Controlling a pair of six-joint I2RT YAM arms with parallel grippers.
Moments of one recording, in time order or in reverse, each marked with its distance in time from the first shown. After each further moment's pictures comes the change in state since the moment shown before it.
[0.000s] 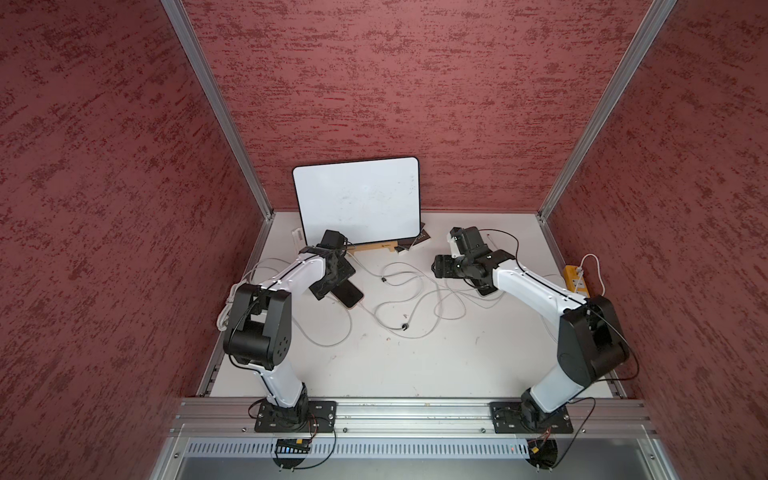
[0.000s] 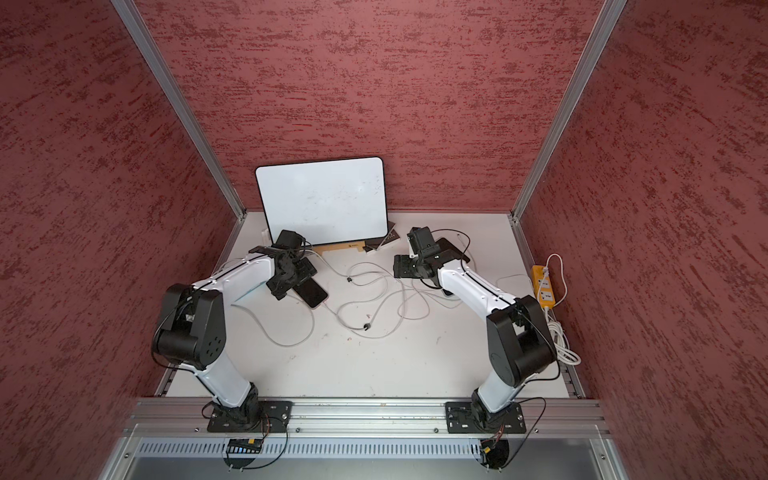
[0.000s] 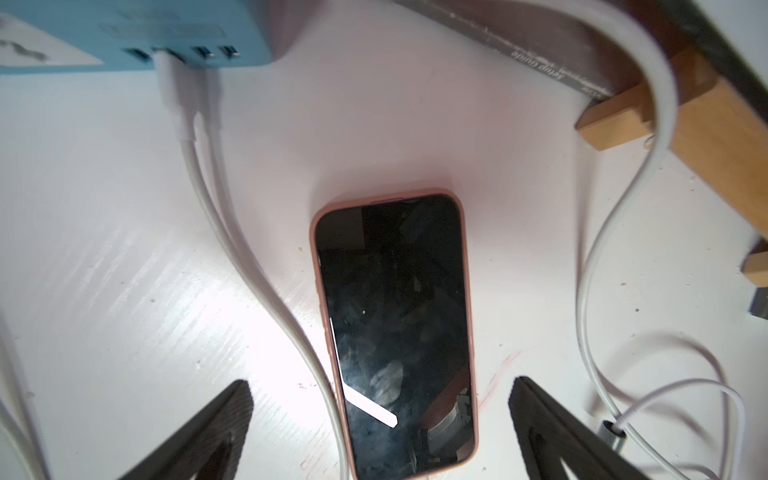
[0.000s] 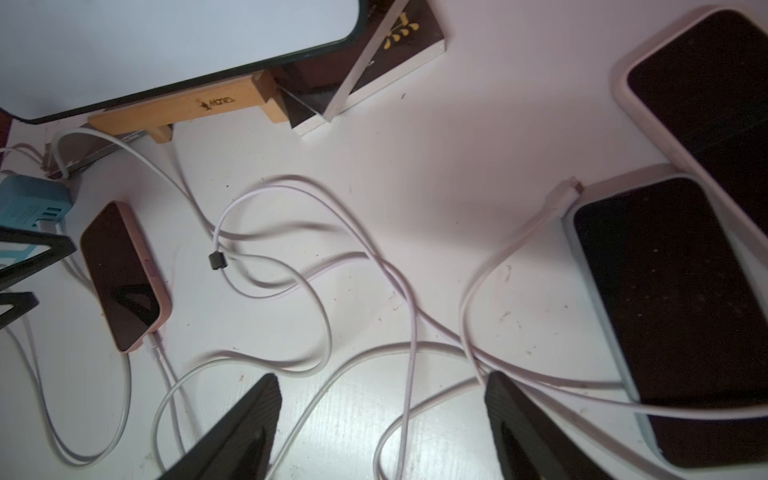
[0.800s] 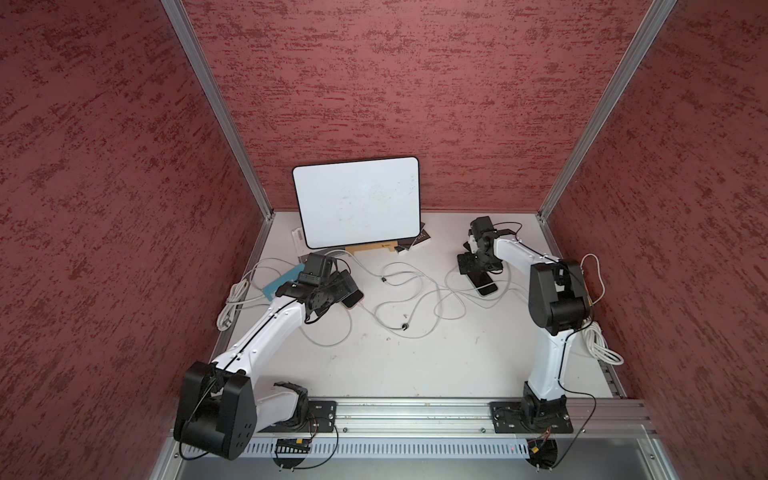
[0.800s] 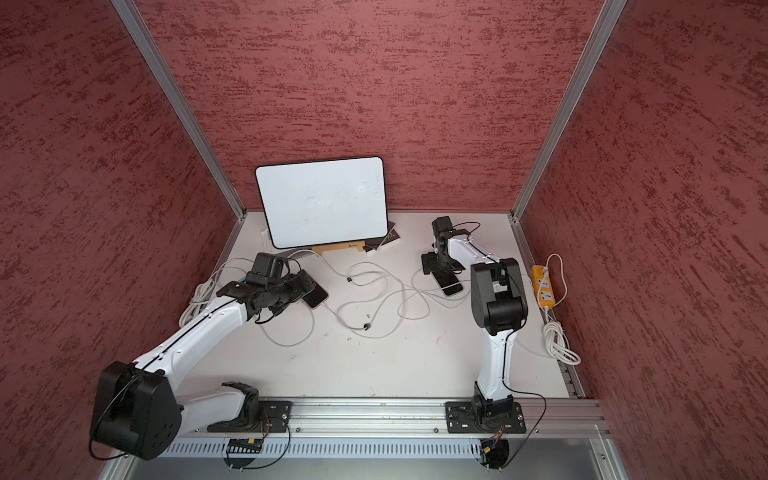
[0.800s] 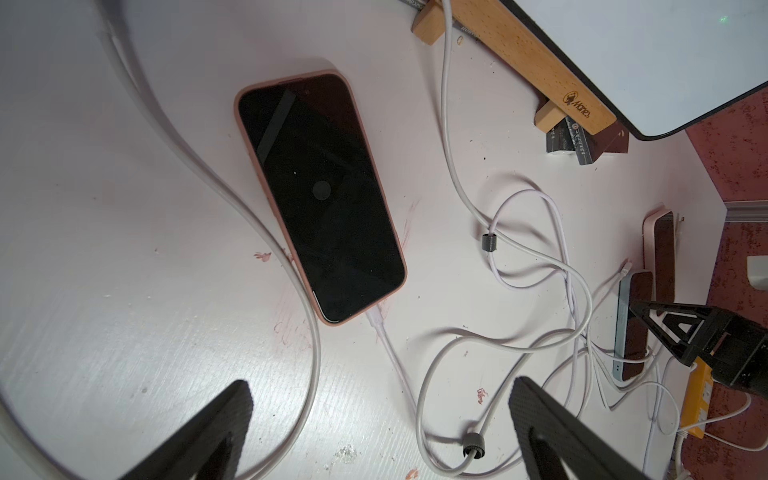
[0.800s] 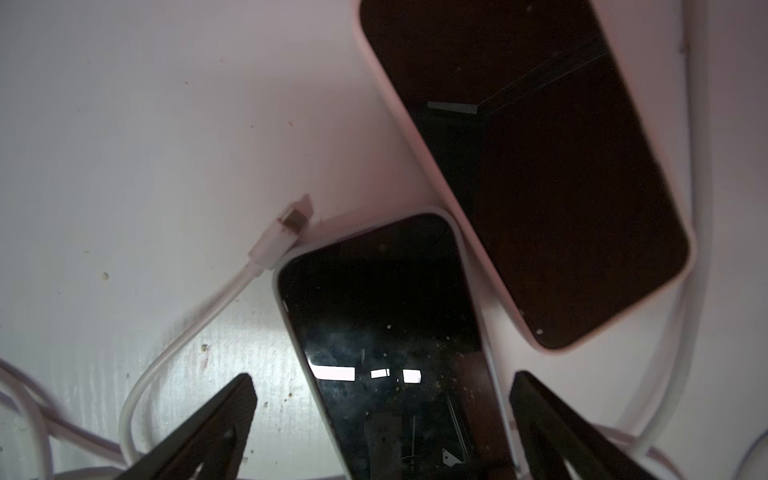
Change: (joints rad) left arm -0.045 -0.433 -0.331 0.155 0.215 0.088; right arm -0.236 0.350 0.253 -0.240 0.101 -0.311
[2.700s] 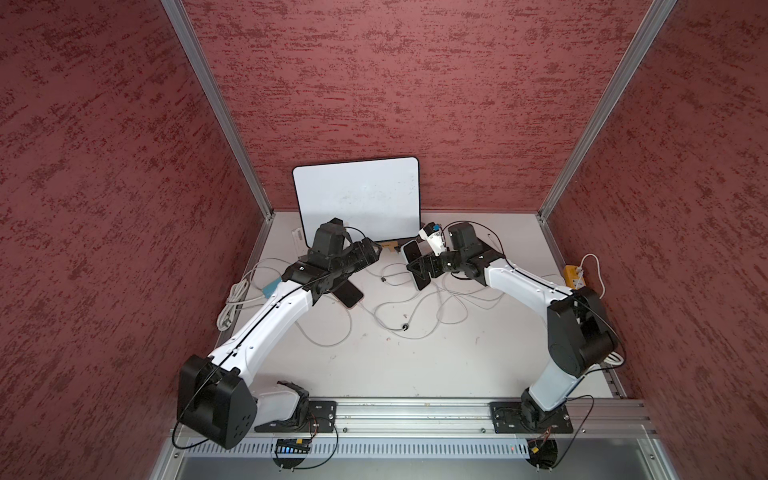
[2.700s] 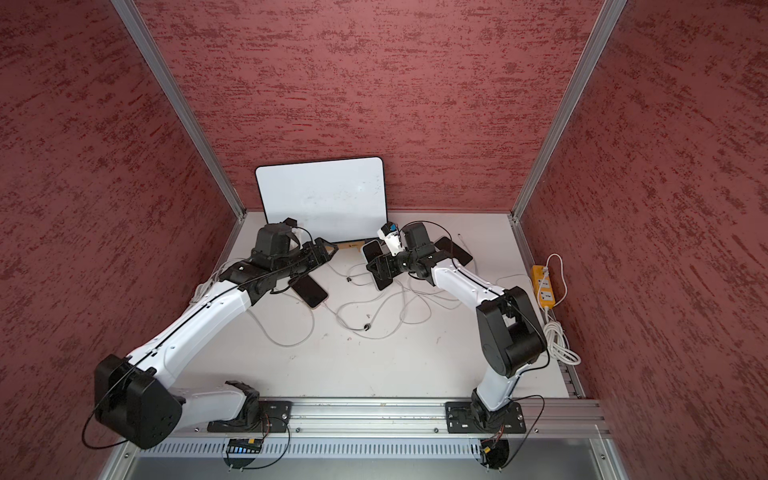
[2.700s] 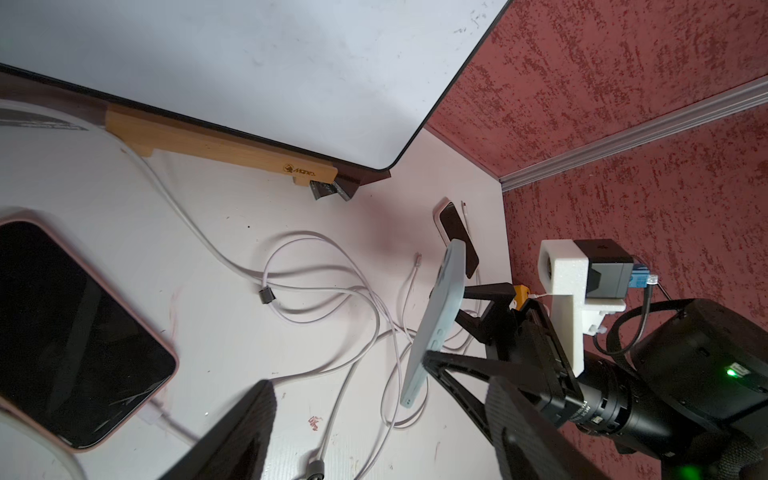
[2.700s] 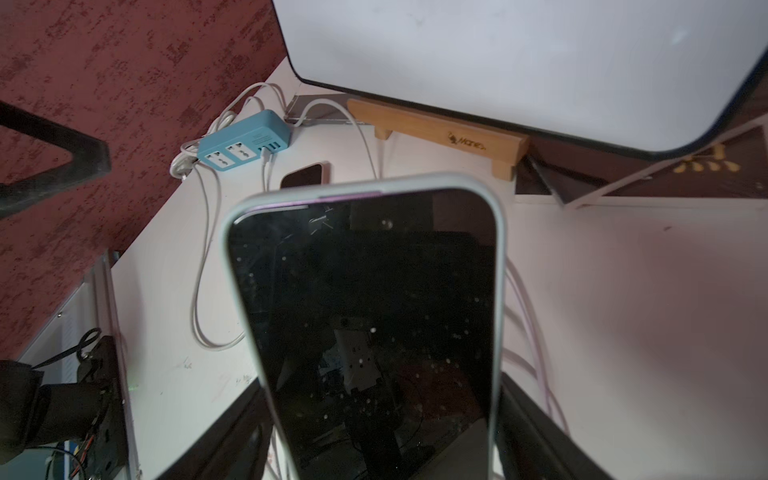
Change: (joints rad) left arm -0.143 0.088 0.264 0.186 0.132 0.022; right arm 0.319 -0.327 -0.297 0.547 -0.609 0.051
